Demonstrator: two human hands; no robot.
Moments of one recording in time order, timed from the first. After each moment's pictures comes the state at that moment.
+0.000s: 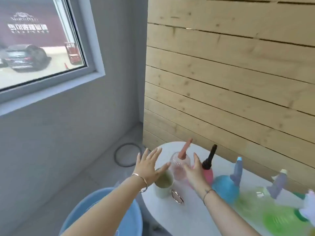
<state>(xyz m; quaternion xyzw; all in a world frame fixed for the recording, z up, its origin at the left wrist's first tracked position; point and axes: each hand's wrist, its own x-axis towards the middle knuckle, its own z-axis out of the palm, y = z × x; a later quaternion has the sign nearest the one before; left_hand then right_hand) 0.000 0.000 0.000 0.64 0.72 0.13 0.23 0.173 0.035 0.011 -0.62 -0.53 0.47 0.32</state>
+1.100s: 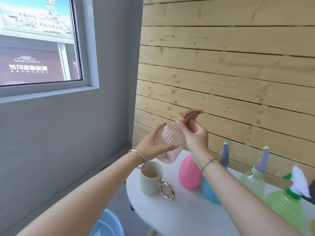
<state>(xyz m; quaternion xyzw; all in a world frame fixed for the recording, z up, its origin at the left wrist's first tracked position) 0.039 -0.007 0.015 0.65 0.55 0.43 0.29 0.184 0.032 0.036 -0.35 -0.56 0.42 0.63</state>
